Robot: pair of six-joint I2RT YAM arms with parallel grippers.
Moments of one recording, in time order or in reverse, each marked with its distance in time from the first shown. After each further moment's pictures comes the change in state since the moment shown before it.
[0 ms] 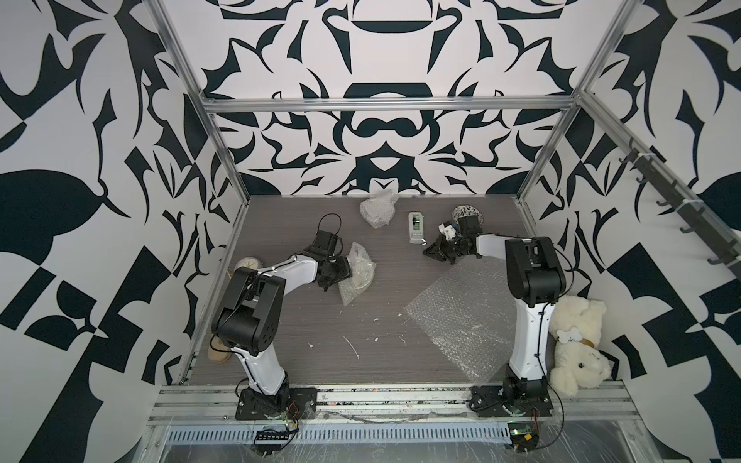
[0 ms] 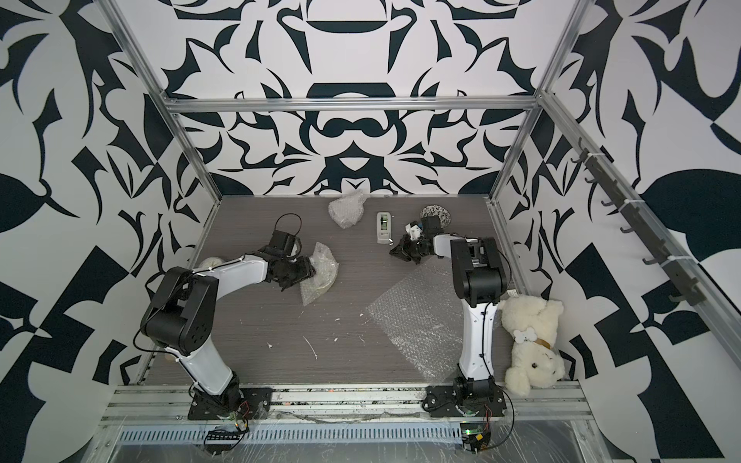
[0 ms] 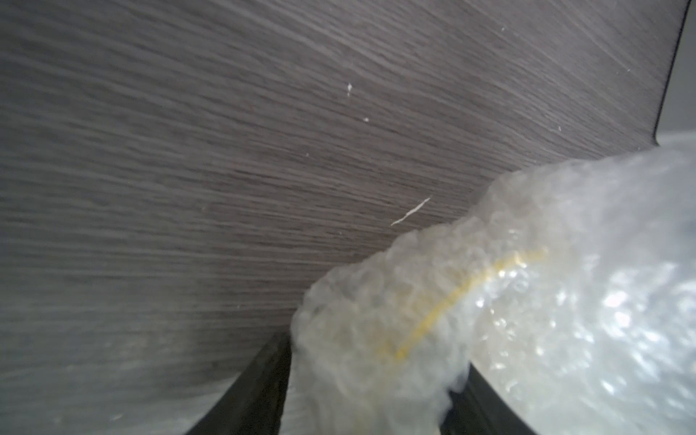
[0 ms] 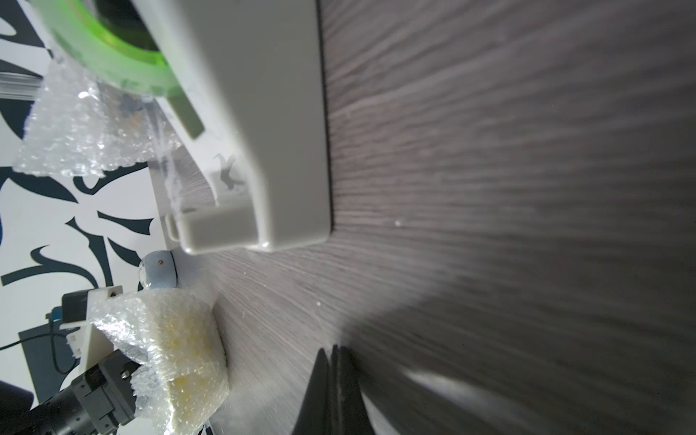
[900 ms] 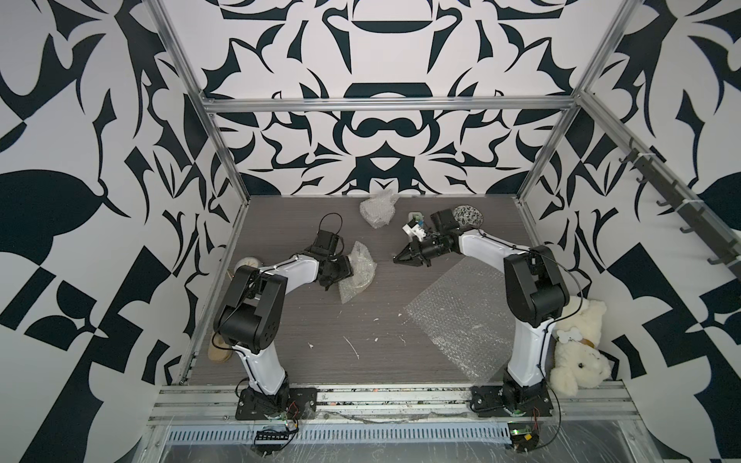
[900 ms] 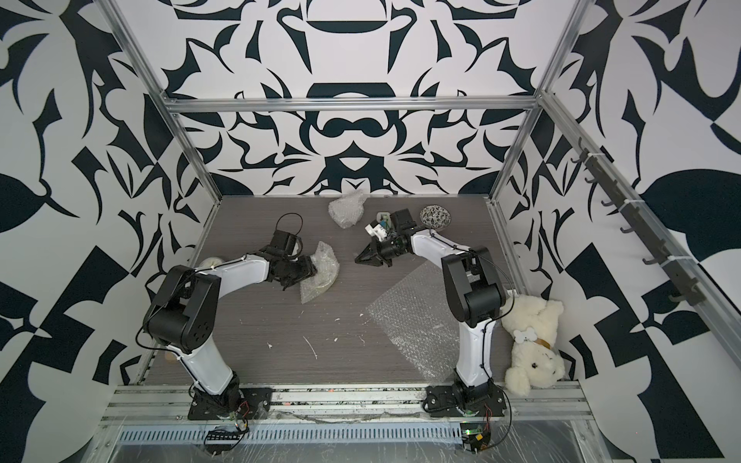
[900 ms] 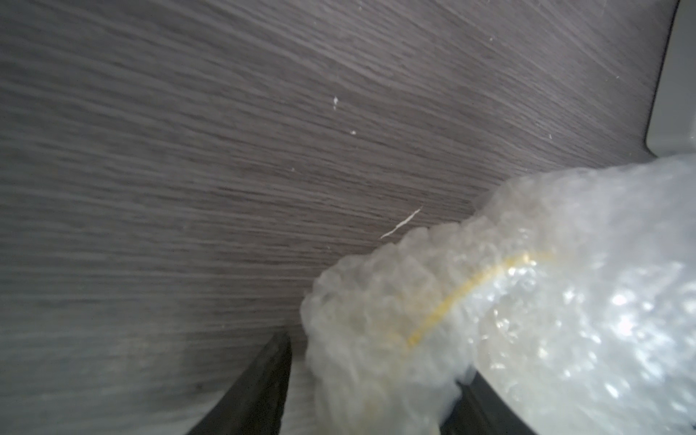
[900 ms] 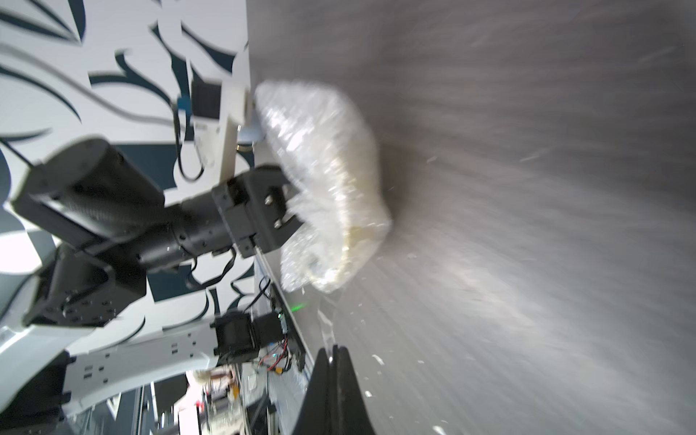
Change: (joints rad) left arm -0.005 0.019 0.007 0.032 0.001 0.000; right arm 0.289 -0.186 0.053 -0.253 -0.247 -0.071
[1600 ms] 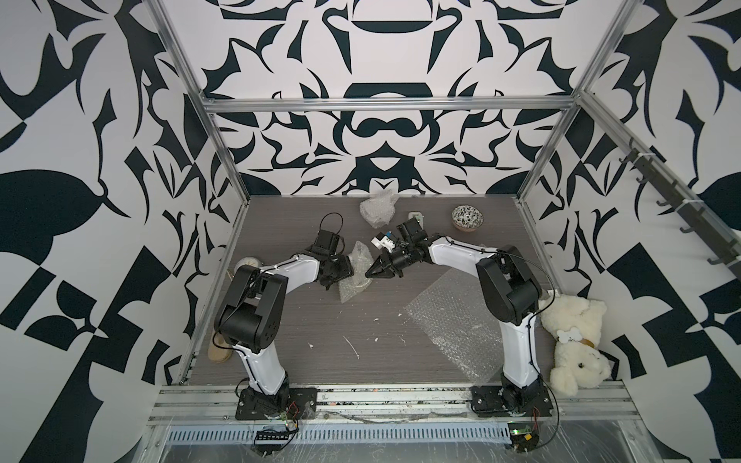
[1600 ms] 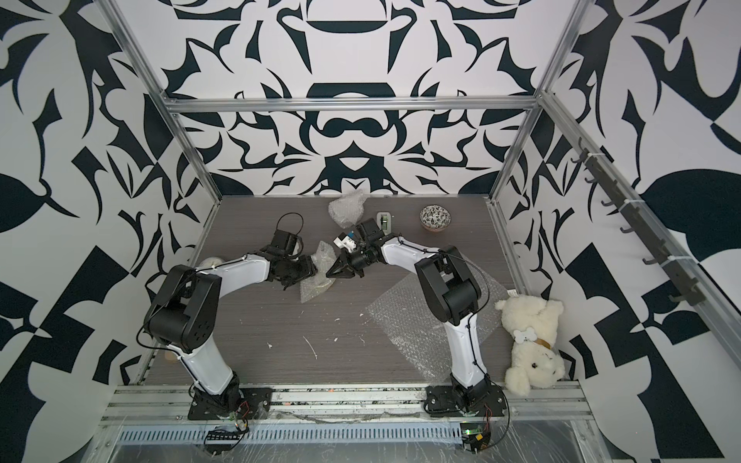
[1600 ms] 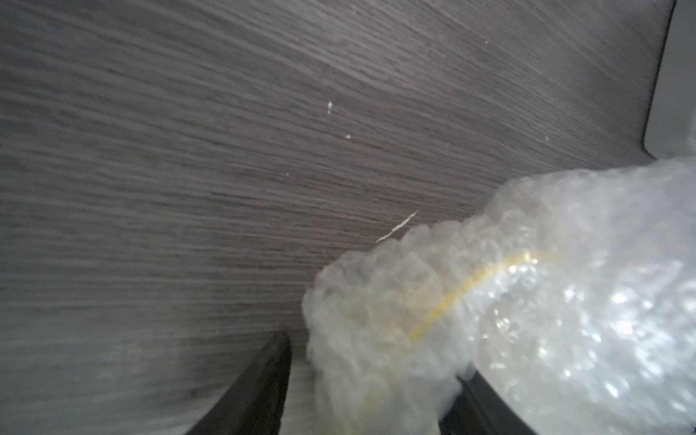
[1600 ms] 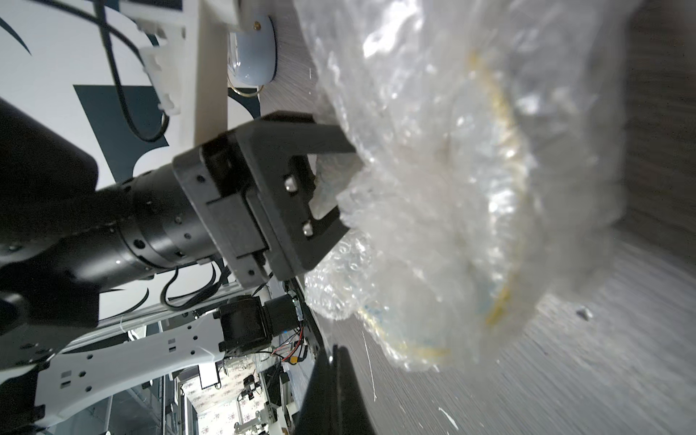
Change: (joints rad) left arm -0.005 0.002 0.003 0.003 -0.002 0.000; right arm 0.166 0.121 0.069 0.117 -0.003 0.154
